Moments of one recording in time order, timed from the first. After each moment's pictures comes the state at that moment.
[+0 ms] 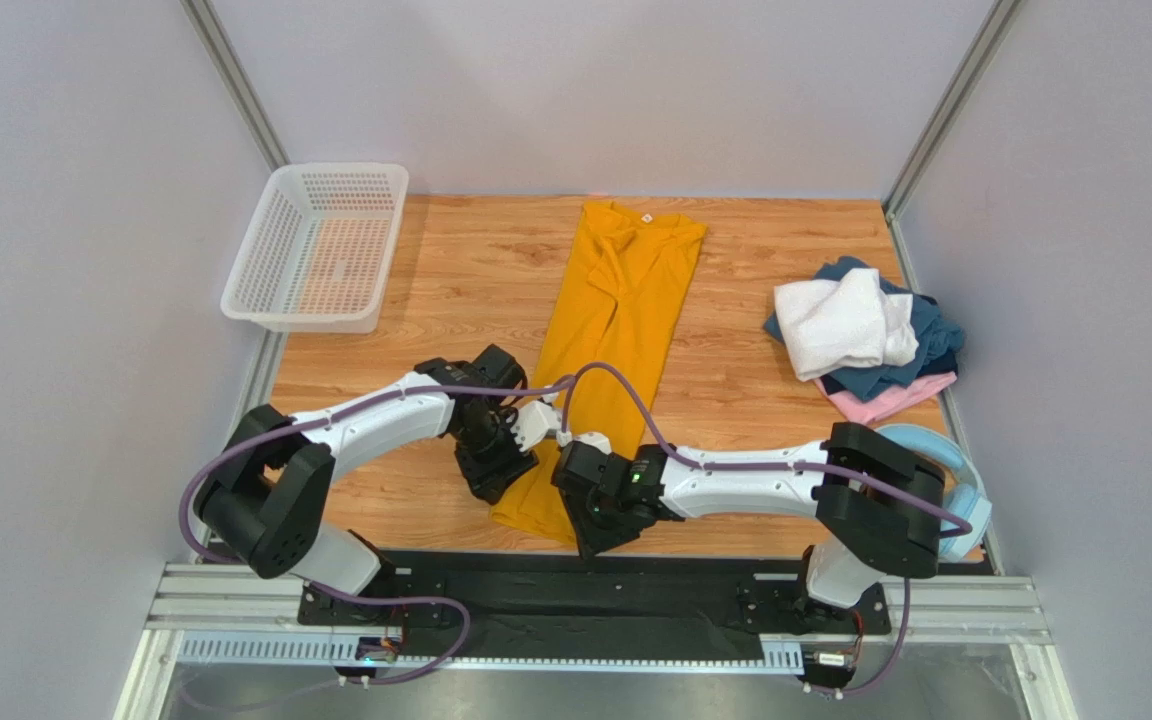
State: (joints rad) left arm -0.65 1.48 0.85 -0.82 0.29 0.47; right arm 1.22 1.61 0.89 -0.48 -0.01 0.83
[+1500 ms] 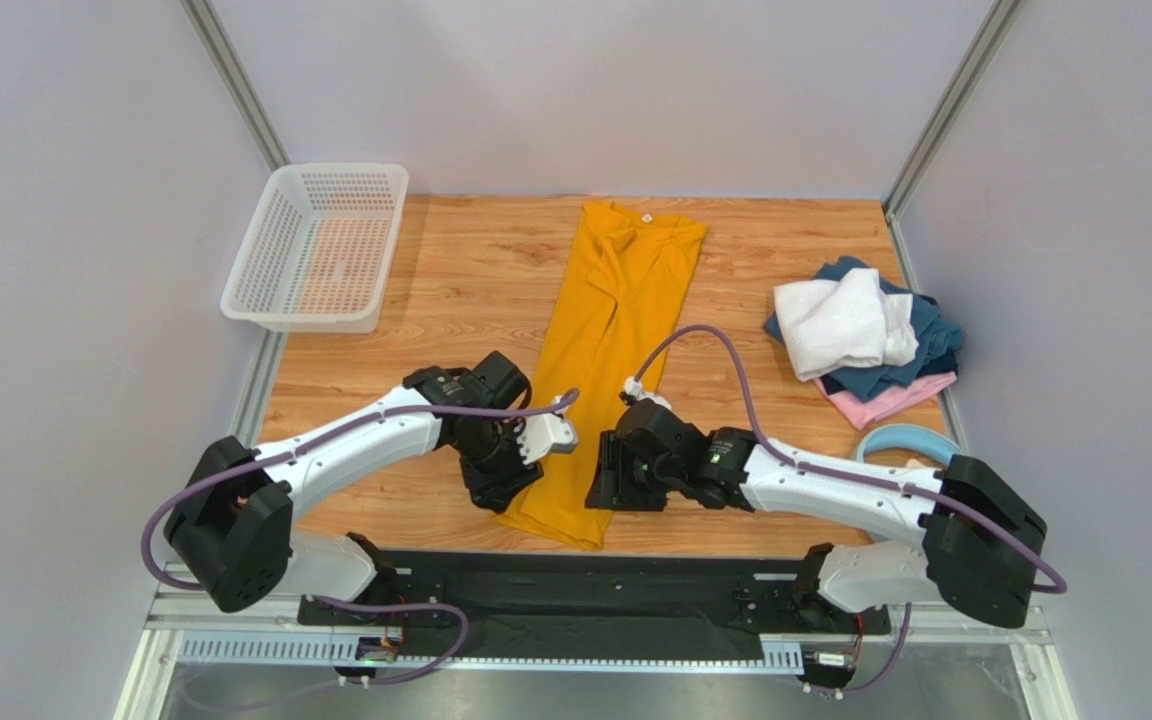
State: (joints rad) left arm -0.75 1.35 0.86 -0.88 0.34 0.47; right arm 1.04 1.27 0.72 -0.36 -0.03 0.99
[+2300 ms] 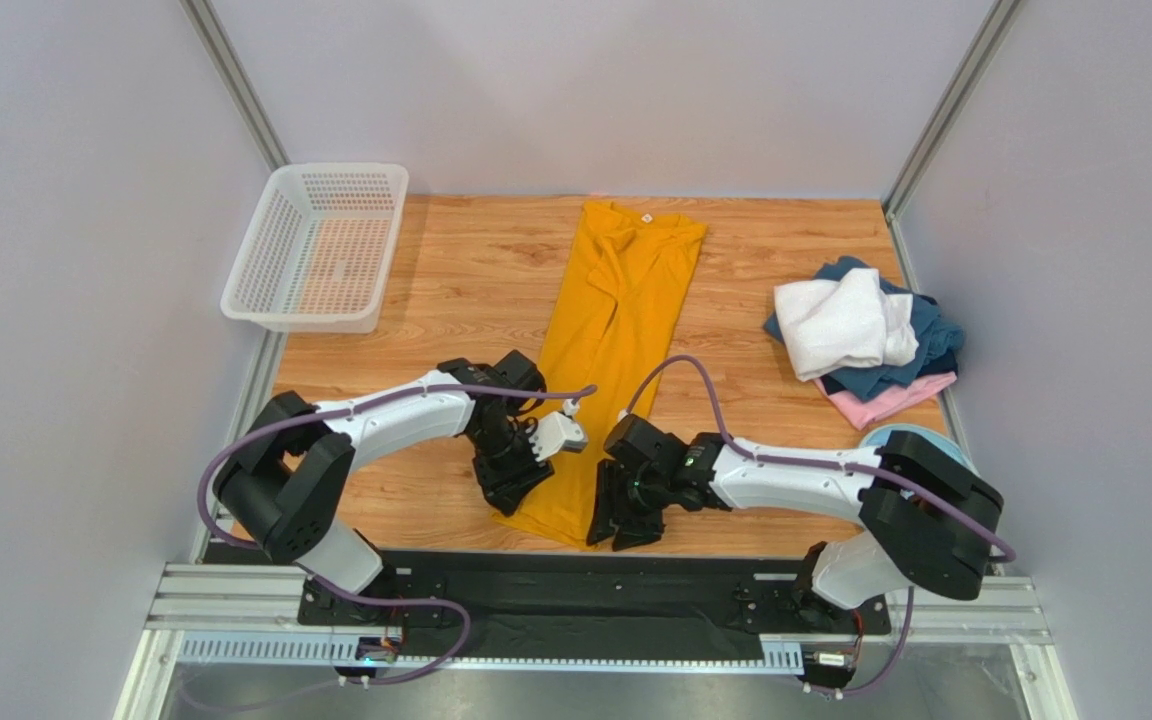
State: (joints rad) left arm -0.72 1.54 0.89 -0.84 0.39 0.47; right arm 1.04 1.43 0.68 -0.34 -0.25 1.11
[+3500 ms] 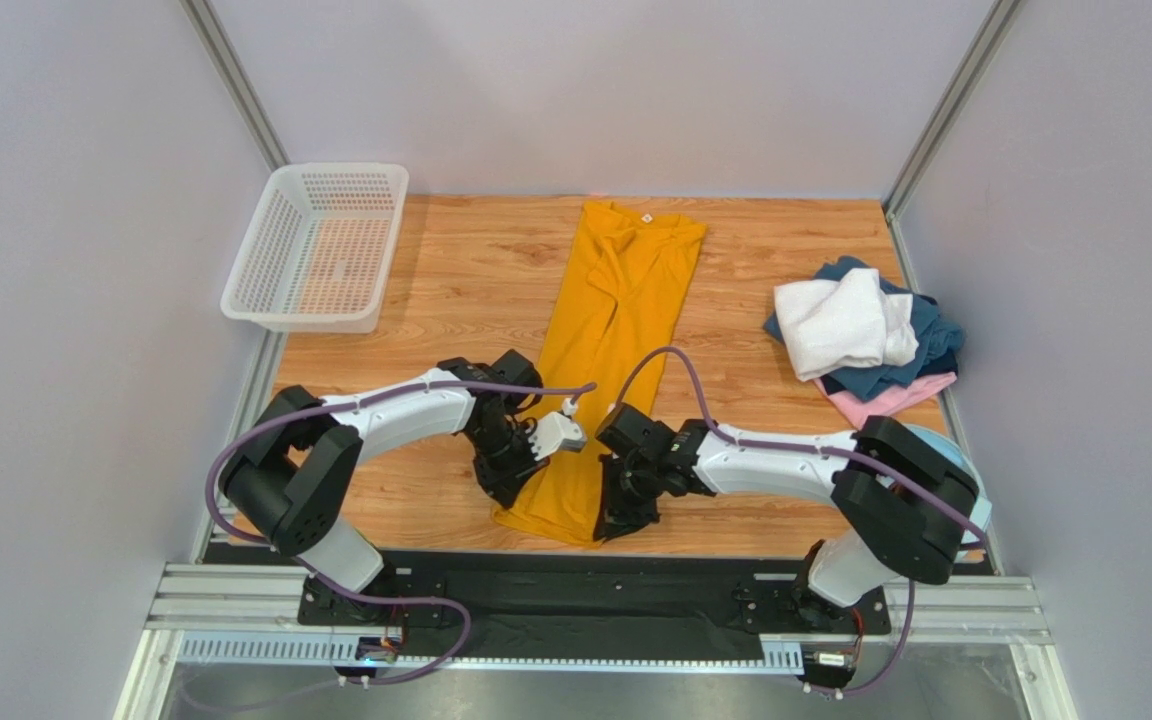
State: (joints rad) left arm -0.69 1.58 0.88 -0.81 0.44 0.51; right arm 1.00 1.55 0.76 -0.38 -0.28 1.02
